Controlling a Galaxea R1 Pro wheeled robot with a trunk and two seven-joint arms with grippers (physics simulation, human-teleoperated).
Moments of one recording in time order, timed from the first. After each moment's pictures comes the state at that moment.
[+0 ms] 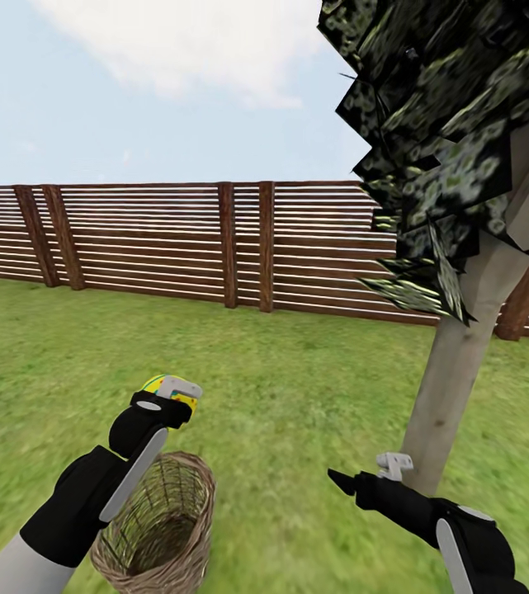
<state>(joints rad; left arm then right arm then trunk) -0.56 0.17 -0.44 -1.50 0.31 1.04 0.48 -0.12 0.02 -0.19 -1.58 -0.10 0.80 0.57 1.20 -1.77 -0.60</state>
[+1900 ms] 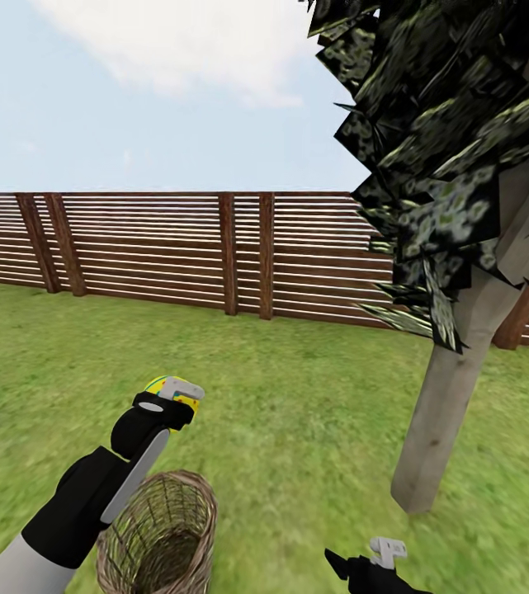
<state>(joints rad) -0.56 0.17 -0.45 -1.50 0.31 1.04 0.47 -0.09 0.03 -0.20 -0.96 -0.12 0.32 0.53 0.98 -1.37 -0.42</state>
